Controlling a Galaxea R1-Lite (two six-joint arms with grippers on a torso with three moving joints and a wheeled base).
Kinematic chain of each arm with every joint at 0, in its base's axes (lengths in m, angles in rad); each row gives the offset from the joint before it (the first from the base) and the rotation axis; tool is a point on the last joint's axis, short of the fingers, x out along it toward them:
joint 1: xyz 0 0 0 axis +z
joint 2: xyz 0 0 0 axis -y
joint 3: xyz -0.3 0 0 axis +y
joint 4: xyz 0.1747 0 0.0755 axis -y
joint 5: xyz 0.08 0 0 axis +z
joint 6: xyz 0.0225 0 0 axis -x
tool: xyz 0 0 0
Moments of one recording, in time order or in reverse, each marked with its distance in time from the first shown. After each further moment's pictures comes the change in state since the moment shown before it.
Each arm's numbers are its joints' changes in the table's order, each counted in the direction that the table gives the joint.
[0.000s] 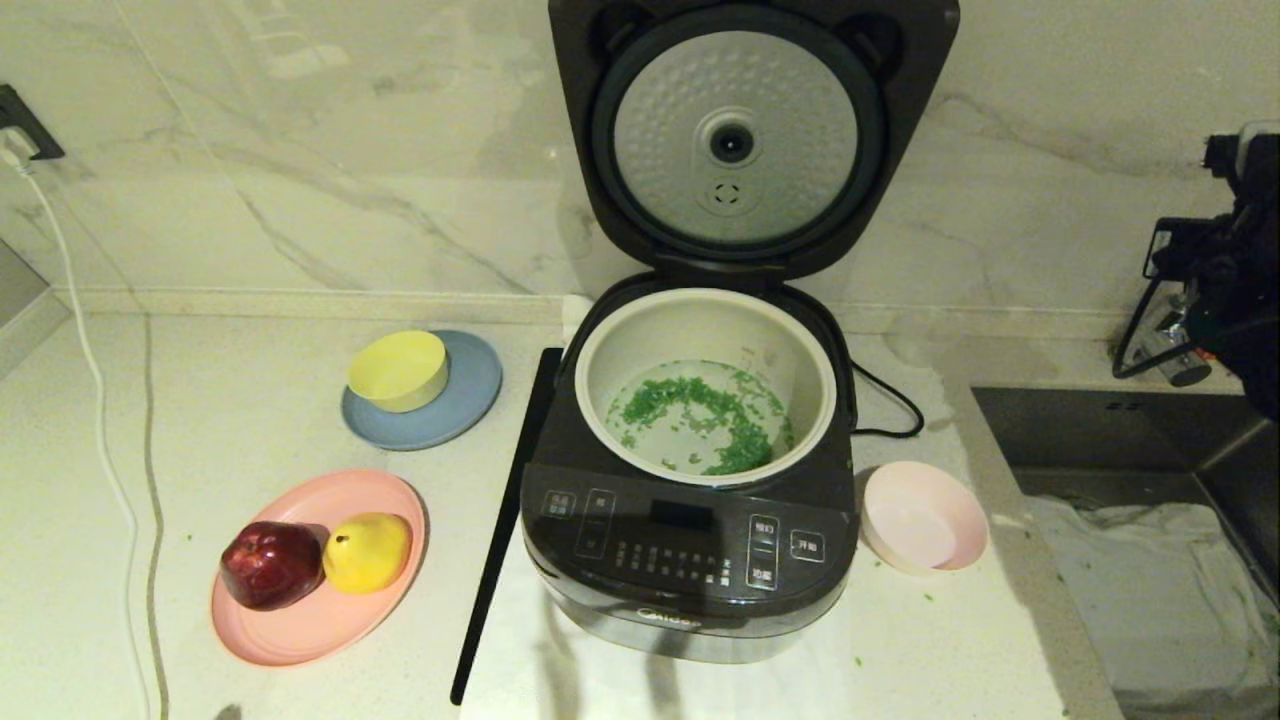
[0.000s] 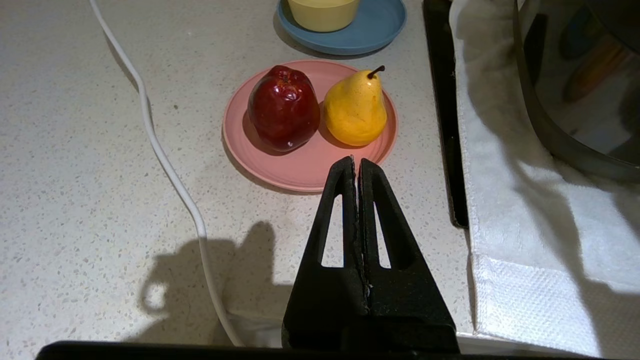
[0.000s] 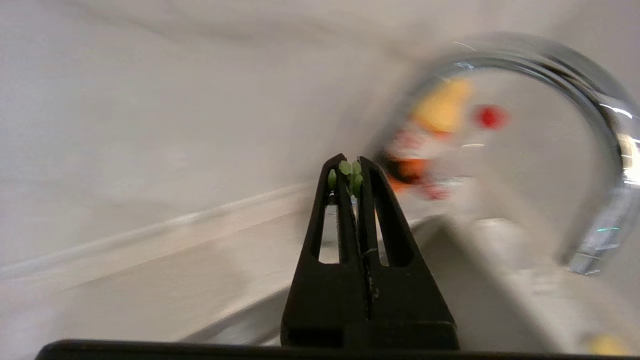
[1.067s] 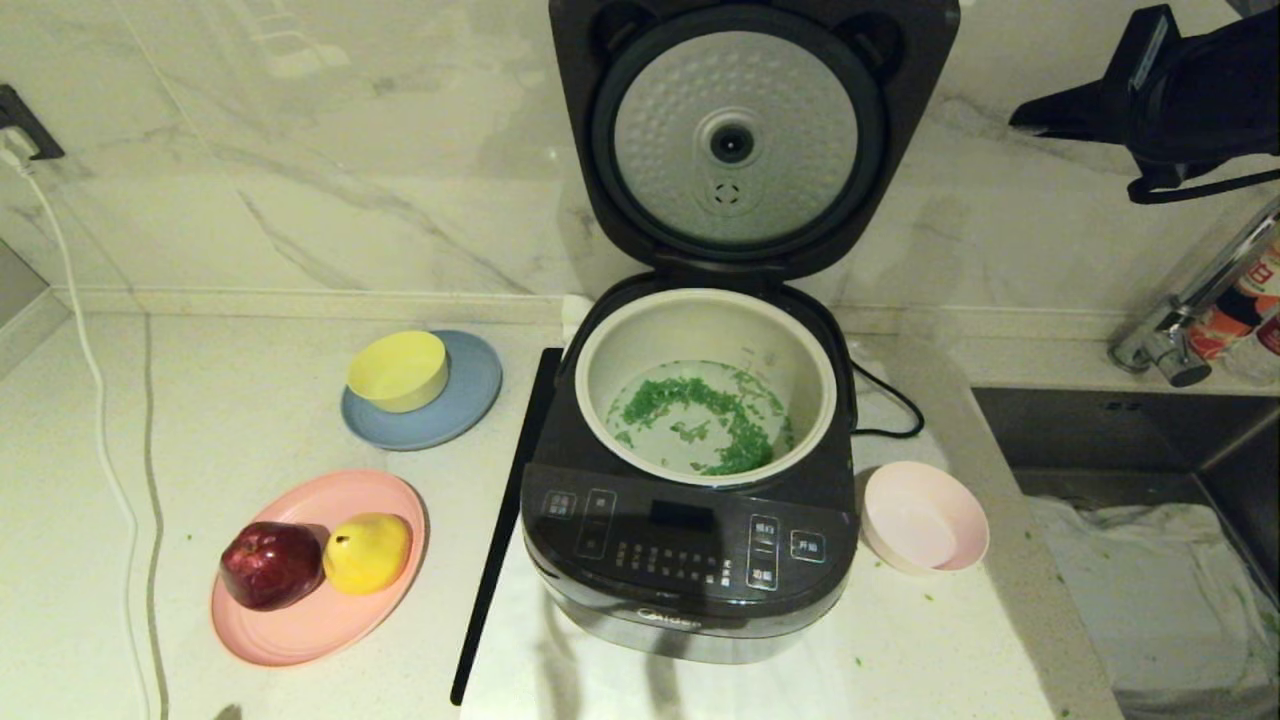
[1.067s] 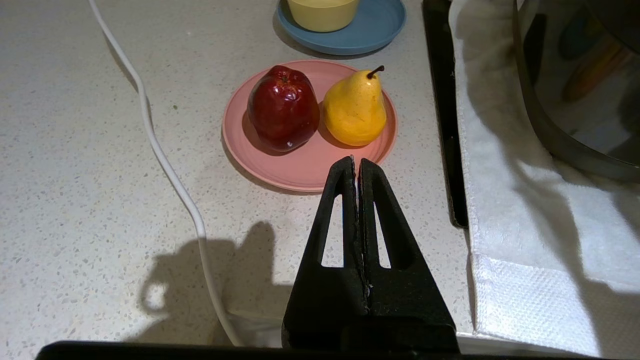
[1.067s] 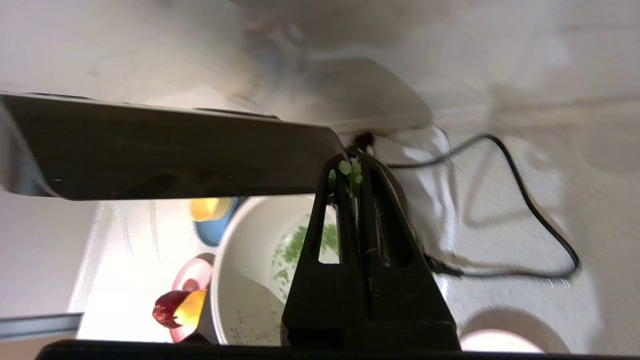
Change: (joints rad) left arm 0.000 0.000 0.000 0.000 0.000 0.000; right arm 0.189 0.147 -0.650 -1.122 0.971 -0.720
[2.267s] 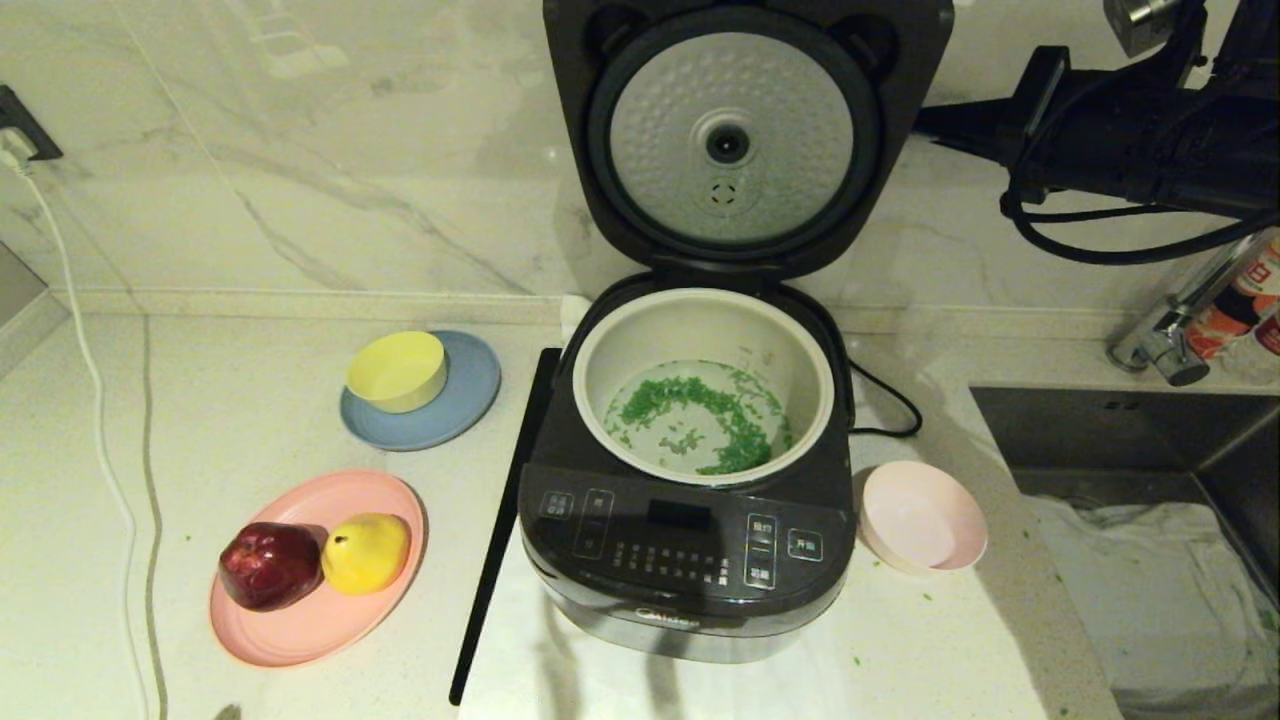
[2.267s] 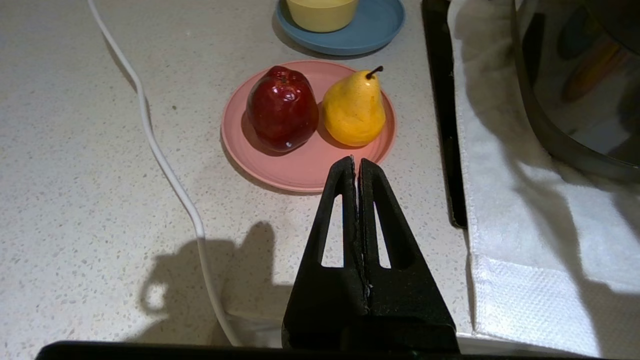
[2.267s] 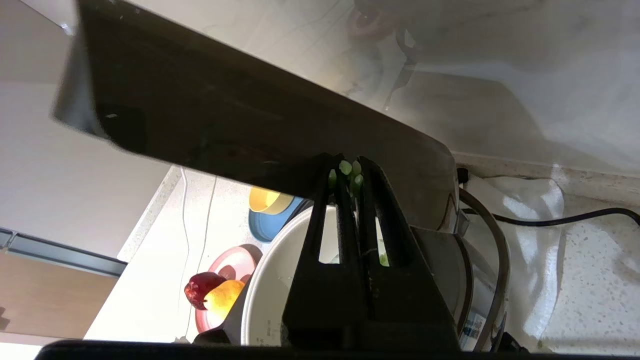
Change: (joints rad) left arm 0.000 0.000 0.000 0.000 0.000 0.000; right arm 0.130 -0.032 0.274 0.511 0.140 0.014
